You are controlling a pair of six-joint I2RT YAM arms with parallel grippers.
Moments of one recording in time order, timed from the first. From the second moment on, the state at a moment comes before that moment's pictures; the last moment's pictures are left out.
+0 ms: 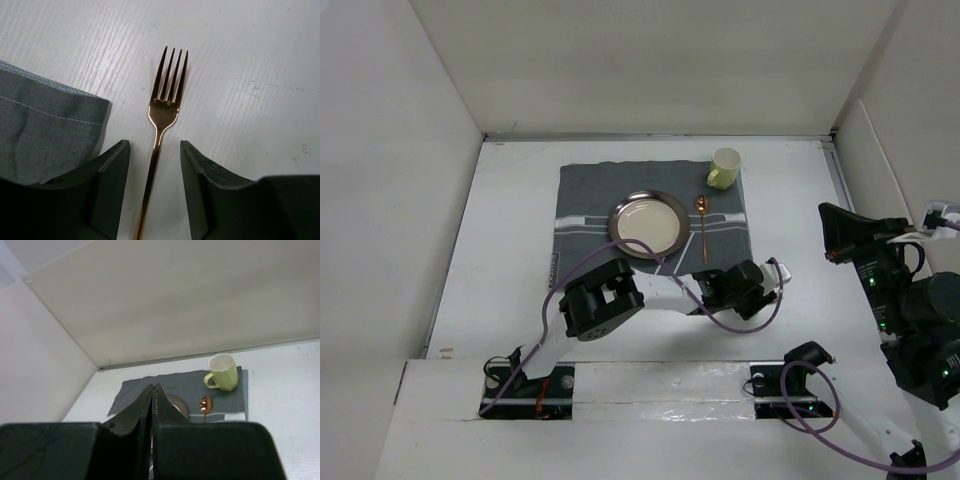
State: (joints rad) left arm -1.25 2.19 1.46 0.10 -0.01 -0.10; right arm 0.43 0.46 1.15 -0.45 0.22 0.37
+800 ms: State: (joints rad) left arm -1.28 2.20 1.46 0.08 -0.10 -0.03; right arm 0.43 0.48 1.15 -0.45 0.21 0.37
